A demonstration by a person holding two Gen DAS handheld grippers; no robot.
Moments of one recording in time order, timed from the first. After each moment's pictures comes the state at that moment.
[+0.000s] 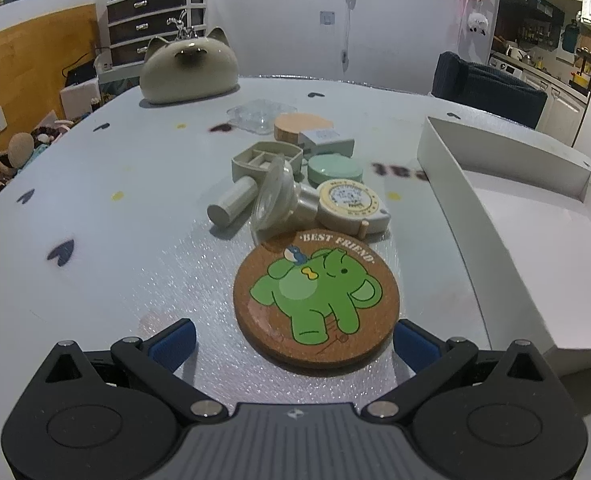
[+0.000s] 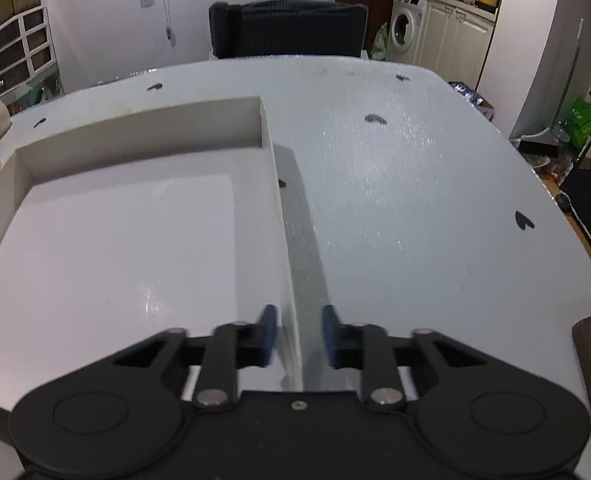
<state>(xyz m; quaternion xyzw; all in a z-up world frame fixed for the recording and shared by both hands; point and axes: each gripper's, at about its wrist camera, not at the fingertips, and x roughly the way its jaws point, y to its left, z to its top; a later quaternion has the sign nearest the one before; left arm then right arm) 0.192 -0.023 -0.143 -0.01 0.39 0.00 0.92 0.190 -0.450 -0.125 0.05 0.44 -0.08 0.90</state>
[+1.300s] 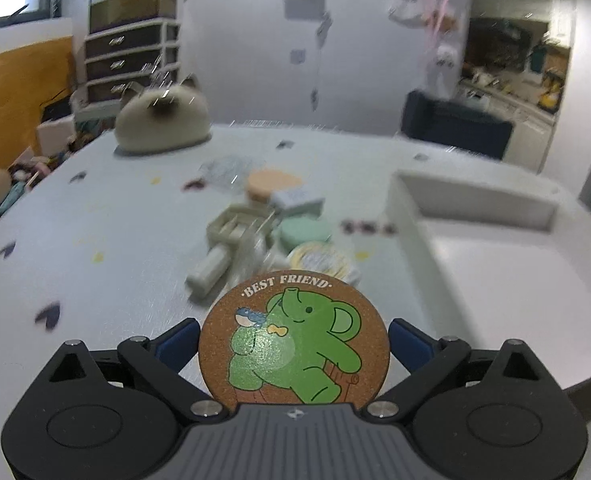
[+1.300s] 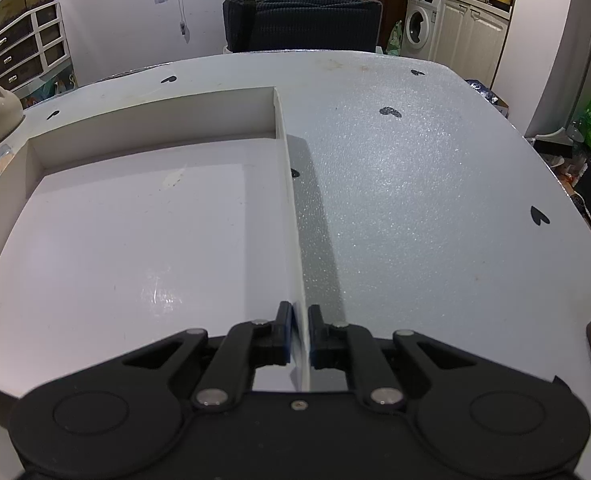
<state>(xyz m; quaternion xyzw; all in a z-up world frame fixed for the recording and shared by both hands) 0.197 -0.026 -0.103 -0.01 0.33 -0.06 0.94 0.187 -0.450 -0.131 0.05 0.44 -0.07 0.90</state>
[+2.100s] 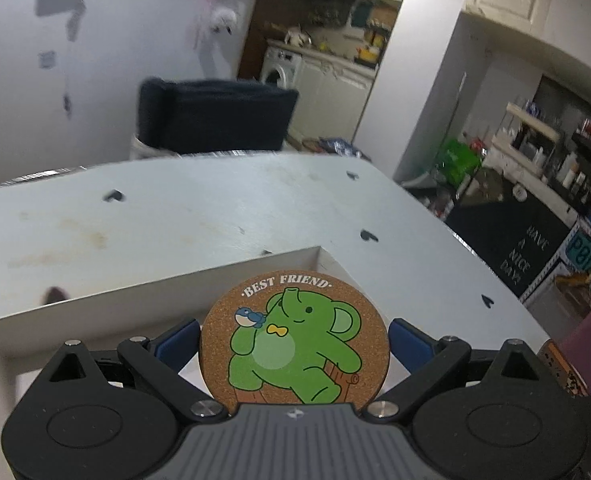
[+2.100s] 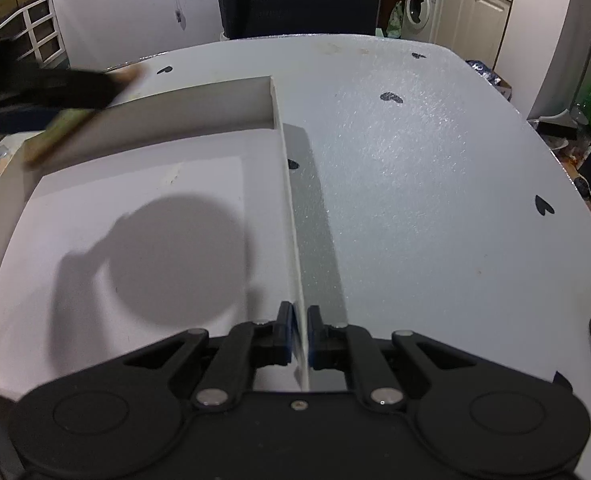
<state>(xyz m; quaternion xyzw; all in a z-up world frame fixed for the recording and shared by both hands) 0.340 -0.301 -0.082 0.01 0.37 -0.33 0.87 0.198 -0.455 -0.129 0.07 0.47 -0.06 0.88</state>
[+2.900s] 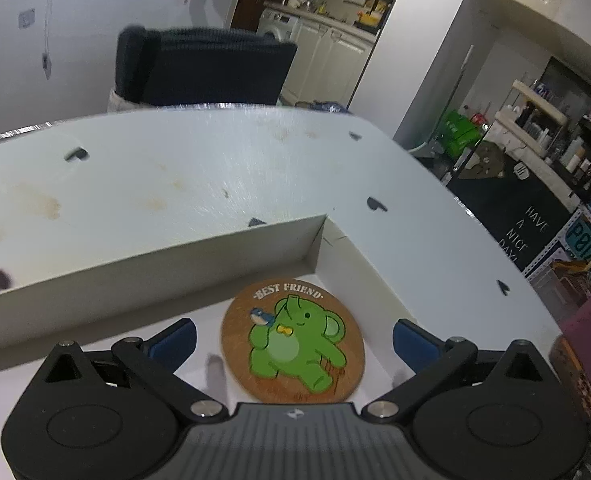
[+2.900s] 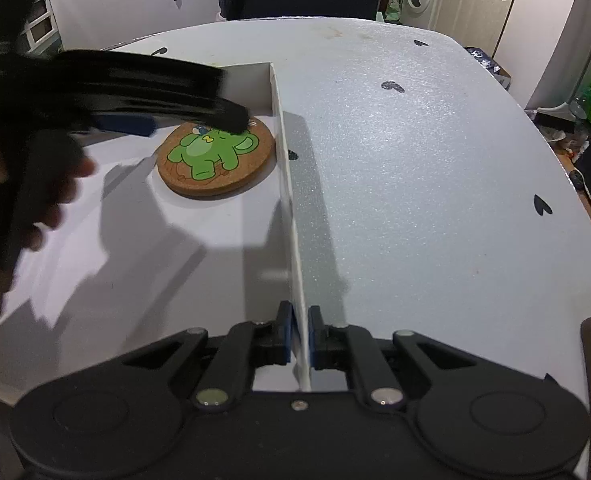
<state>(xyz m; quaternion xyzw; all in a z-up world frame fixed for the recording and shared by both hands) 0.365 -0.315 -0.110 0.00 0.41 -0.35 0.84 0.213 -0.448 -0.126 0.05 0.49 -0.07 0.86</state>
